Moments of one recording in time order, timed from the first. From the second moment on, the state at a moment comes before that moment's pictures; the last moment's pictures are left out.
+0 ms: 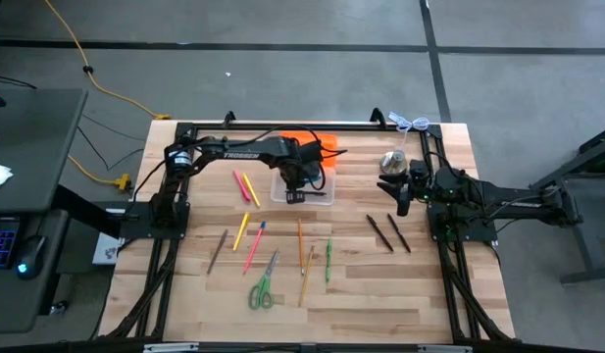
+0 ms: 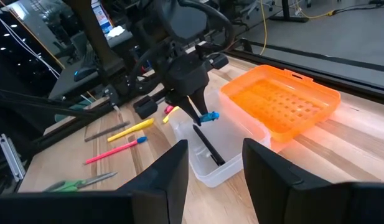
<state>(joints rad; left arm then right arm) 0.29 2.04 1.58 -0.83 0.02 0.21 -0.14 0.40 0.28 -0.10 0.18 0.46</state>
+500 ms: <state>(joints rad) 0.29 2.07 1.58 -0.83 -0.01 0.21 -0.14 0.40 0.28 -0.09 0.17 0.46</state>
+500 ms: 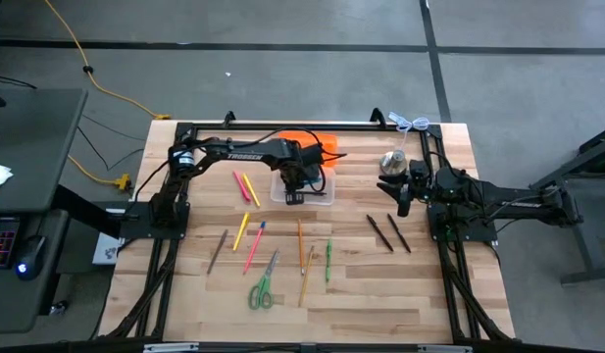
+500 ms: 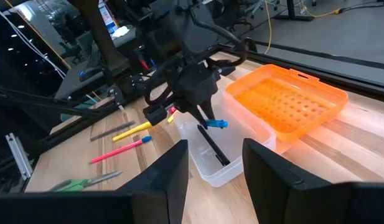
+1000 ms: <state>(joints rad) 0.29 2.10 1.58 -0.82 -0.04 0.23 -0.14 0.40 0.28 -0.09 0.15 0.46</state>
